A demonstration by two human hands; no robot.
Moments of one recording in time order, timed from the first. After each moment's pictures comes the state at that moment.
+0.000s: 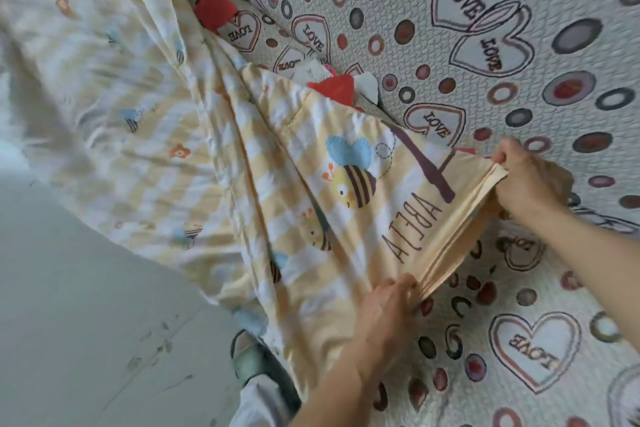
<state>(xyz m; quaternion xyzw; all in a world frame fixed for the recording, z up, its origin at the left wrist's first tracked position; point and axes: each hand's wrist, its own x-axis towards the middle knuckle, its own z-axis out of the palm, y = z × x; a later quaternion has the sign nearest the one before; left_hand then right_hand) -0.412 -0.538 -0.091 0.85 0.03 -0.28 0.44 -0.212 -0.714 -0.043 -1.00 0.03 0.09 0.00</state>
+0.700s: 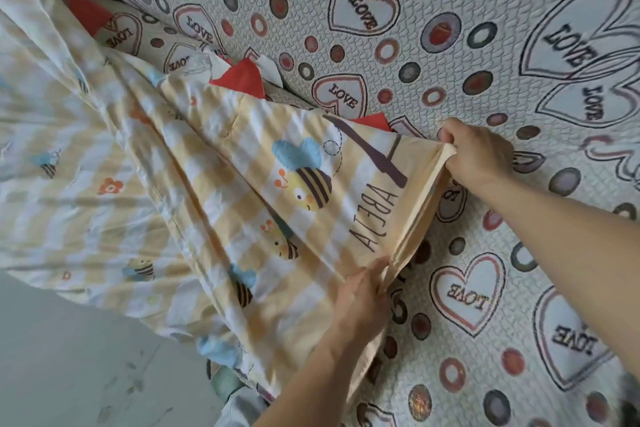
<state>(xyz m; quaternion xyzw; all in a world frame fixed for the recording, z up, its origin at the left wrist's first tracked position) -0.414 -0.607 -0.106 0.84 0.01 -0.35 0.42 -0.238 -0.794 -0.053 -0.99 0.06 0.09 0.01</state>
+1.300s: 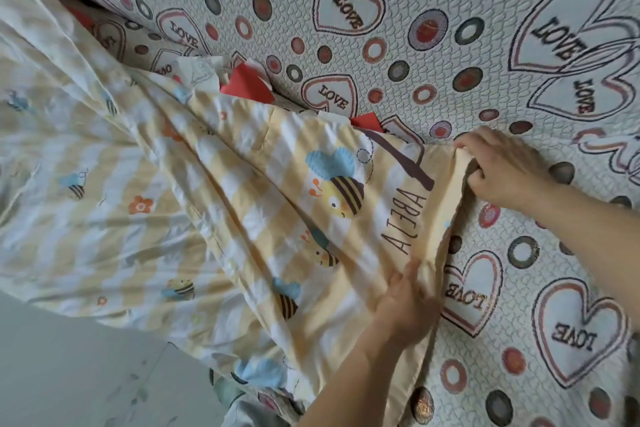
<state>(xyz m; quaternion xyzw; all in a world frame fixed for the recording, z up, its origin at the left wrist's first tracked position) -0.415 -0.656 -0.103 0.74 0.01 -0.48 0.48 -0.262 -0.853 -0.051 -0.99 -0.05 0.15 -0.03</state>
